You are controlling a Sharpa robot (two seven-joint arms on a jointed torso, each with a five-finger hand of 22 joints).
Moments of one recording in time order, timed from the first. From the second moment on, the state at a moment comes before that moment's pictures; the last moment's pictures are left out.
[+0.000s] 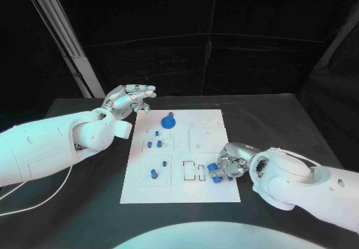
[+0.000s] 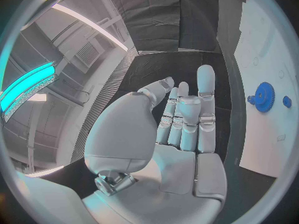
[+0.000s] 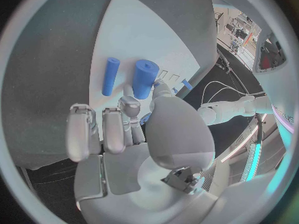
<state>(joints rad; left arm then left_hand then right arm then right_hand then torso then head) 1.27 -0.80 -0.20 1.36 0.13 -0.09 0.48 1.31 -0.10 0.41 -0.05 0.20 1.01 0.17 0.15 0.07 1.05 0.10 0.37 0.08 1.30 0.01 1.18 0.72 0.18 1.23 0.11 0.69 0.70 0.84 -1.00 0.09 1.91 -1.55 -0.19 -0.62 1.20 -0.09 -0.15 0.29 0.27 0.98 0.09 0.38 0.16 1.34 0.01 1.05 1.04 1.47 -0.05 1.39 1.20 0.06 1.44 0.06 1.47 1.31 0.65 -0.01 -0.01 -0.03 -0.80</state>
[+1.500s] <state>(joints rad) 1.27 -0.80 -0.21 1.36 0.13 -0.08 0.48 1.31 -0.10 0.41 -0.05 0.20 1.01 0.17 0.15 0.07 1.05 0.10 0.37 0.08 1.29 0.01 1.18 0.72 0.18 1.23 0.11 0.68 0.70 0.83 -0.92 0.09 1.93 -1.45 -0.39 -0.58 1.26 0.04 -0.18 0.29 0.46 0.98 0.10 0.46 0.19 1.37 -0.02 1.01 1.07 1.47 -0.07 1.43 1.27 0.05 1.47 0.04 1.49 1.31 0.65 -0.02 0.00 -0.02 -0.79</state>
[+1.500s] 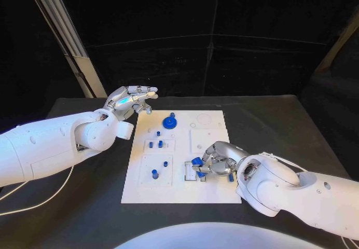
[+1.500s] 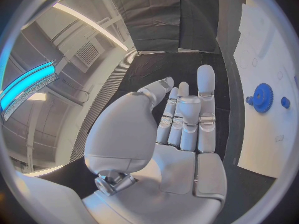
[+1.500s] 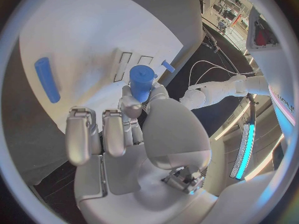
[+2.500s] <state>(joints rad) 1.27 -0.79 -0.21 1.36 0.13 -0.08 0.47 1.31 -0.10 0.41 -0.05 0.20 1.01 0.17 0.15 0.07 1.05 0.10 0.37 0.08 1.29 0.01 1.18 0.71 0.18 1.23 0.11 0.68 0.70 0.83 -0.85 0.09 1.89 -1.48 -0.33 -0.64 1.02 -0.01 -0.29 0.29 0.05 1.05 0.05 0.46 0.26 1.38 -0.02 0.94 1.05 1.47 -0.08 1.42 1.26 0.05 1.47 0.03 1.49 1.31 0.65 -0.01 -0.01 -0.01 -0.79</state>
